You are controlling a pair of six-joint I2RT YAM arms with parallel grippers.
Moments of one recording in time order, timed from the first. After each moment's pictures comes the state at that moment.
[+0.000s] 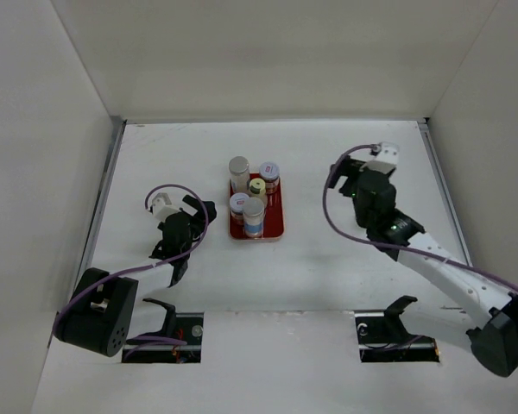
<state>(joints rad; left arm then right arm) -0.30 1.23 0.21 0.67 -0.28 -0.93 0.65 1.09 0.83 0.06 0.59 0.37</state>
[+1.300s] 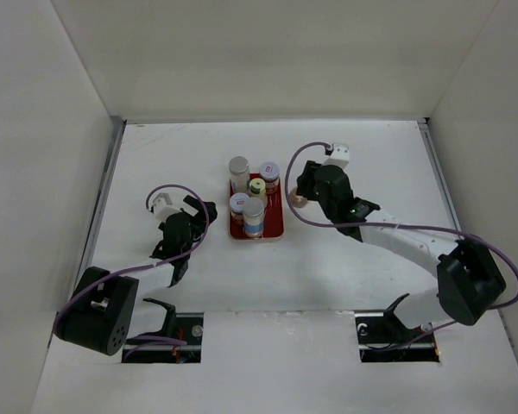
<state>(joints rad) -0.30 1.23 0.21 0.67 -0.28 -0.93 0.65 1.40 0.89 0.09 0.48 0.51</state>
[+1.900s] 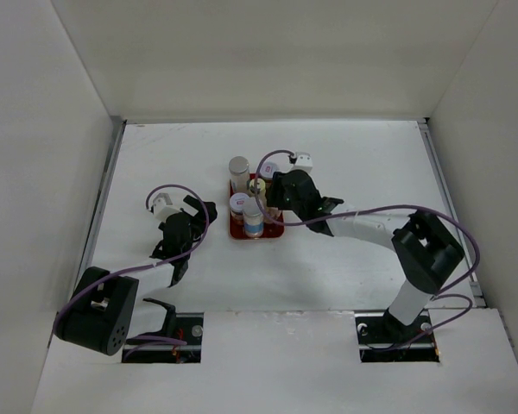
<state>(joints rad) -0.30 1.23 0.21 0.67 -0.28 -0.93 0.76 1.70 1.04 0.15 0.33 0.61</state>
